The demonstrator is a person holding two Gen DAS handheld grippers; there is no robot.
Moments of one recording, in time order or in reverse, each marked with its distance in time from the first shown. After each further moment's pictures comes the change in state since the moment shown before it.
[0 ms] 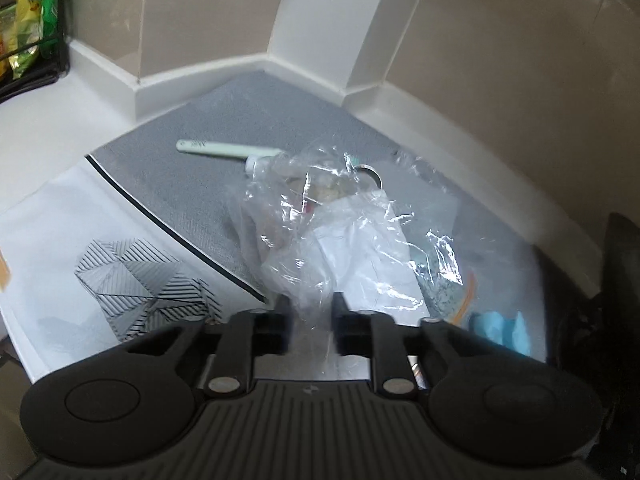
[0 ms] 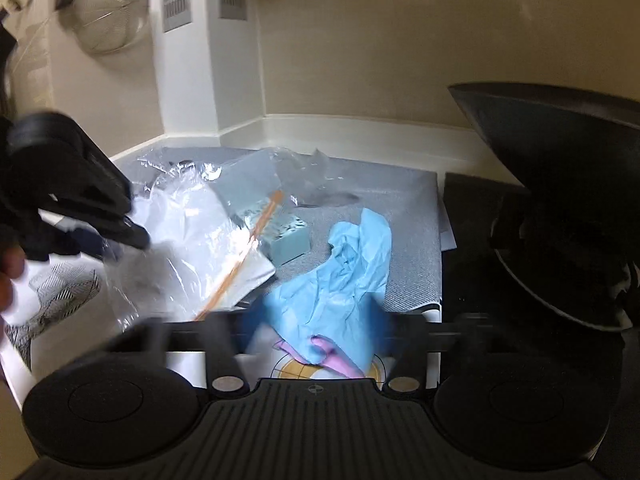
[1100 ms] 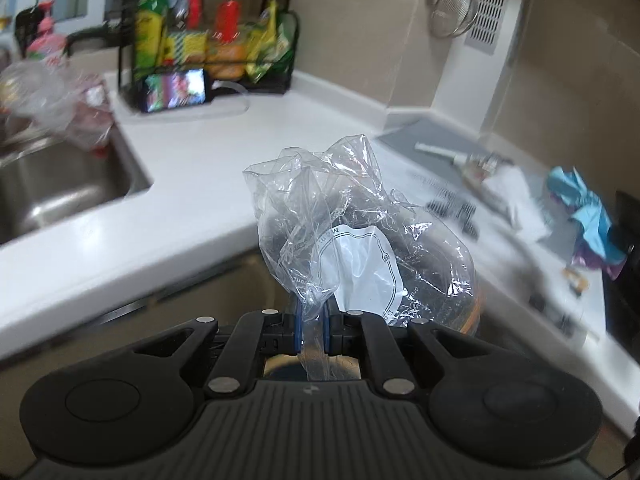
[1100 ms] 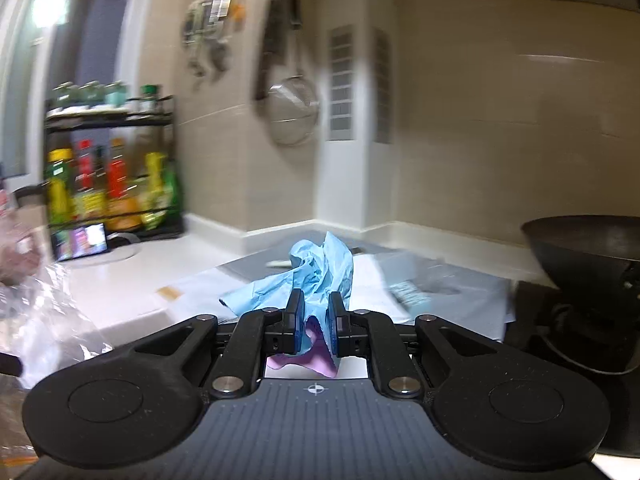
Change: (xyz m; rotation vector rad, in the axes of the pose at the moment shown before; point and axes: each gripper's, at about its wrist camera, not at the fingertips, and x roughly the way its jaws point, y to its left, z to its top) left arm -0.265 0.208 -0.216 -0.082 -0.172 0.224; right arm -0.191 0.055 -0.047 -0.192 -0.302 0.308
